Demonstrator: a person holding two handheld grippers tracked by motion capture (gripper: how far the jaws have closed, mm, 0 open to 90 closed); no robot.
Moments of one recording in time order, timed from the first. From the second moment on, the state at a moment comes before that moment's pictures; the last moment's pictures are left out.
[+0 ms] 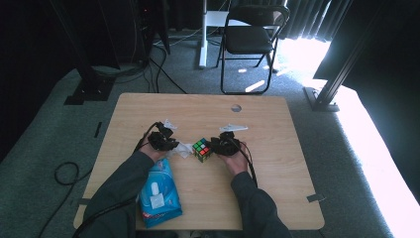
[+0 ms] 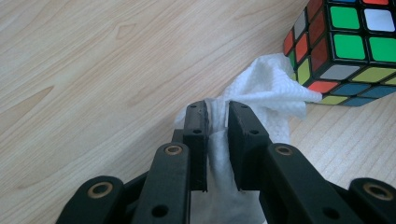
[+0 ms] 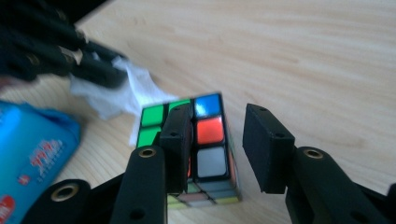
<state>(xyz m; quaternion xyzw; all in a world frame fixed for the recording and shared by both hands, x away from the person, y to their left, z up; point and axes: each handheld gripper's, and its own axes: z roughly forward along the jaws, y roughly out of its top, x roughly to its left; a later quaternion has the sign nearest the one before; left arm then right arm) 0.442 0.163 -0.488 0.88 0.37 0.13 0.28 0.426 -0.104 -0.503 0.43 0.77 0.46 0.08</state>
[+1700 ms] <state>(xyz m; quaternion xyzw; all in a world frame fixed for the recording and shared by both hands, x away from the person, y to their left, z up) 0.444 0.154 -0.491 0.89 0.35 0.10 0.27 0.446 -0.102 -0.513 0.29 0.86 0.40 0.12</state>
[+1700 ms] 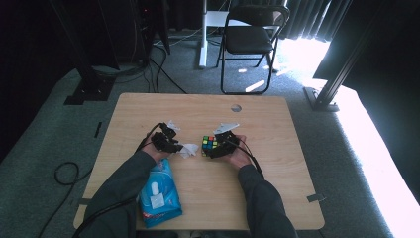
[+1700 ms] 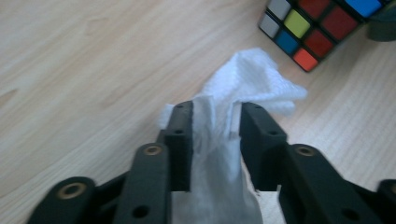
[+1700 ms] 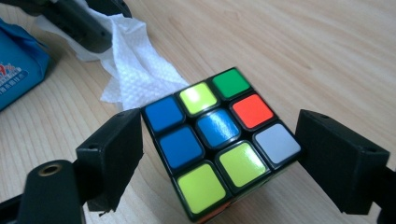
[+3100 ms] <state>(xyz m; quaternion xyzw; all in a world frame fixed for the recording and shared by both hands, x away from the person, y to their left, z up) 0.446 0.147 -0.471 0.90 0.32 0.11 0.29 0.432 -0.103 -0.510 0.28 0.85 0.42 0.14</state>
